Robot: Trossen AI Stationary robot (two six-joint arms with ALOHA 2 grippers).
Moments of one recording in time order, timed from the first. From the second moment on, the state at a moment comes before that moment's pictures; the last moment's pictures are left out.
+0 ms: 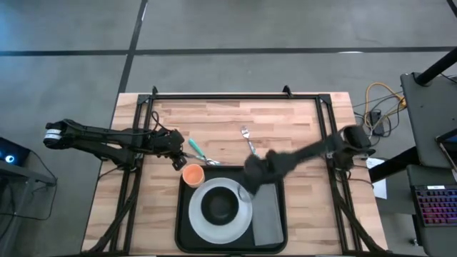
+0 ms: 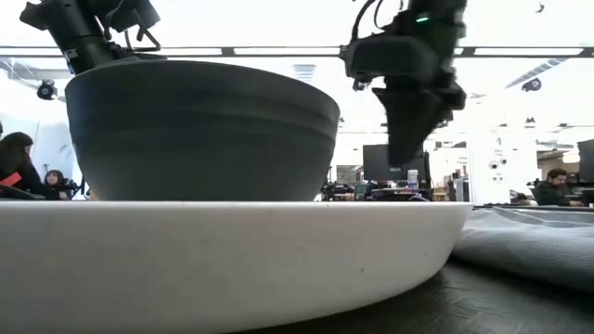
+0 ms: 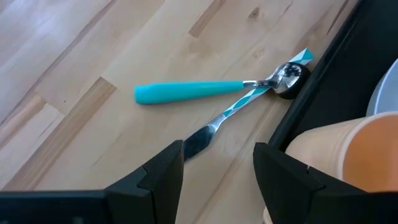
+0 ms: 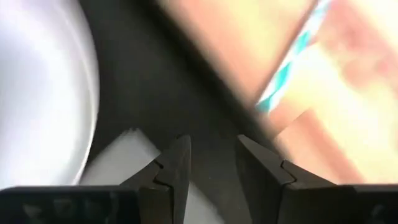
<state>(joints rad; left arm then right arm) -0.01 0.97 0.65 -0.71 -0.26 -0.57 0.26 1.84 1.36 -0.94 0.29 0.95</state>
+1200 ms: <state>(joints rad) -0.01 0.97 0.65 -0.71 -0.26 -0.61 -0.20 2.06 1.37 -0.76 0.11 0.94</state>
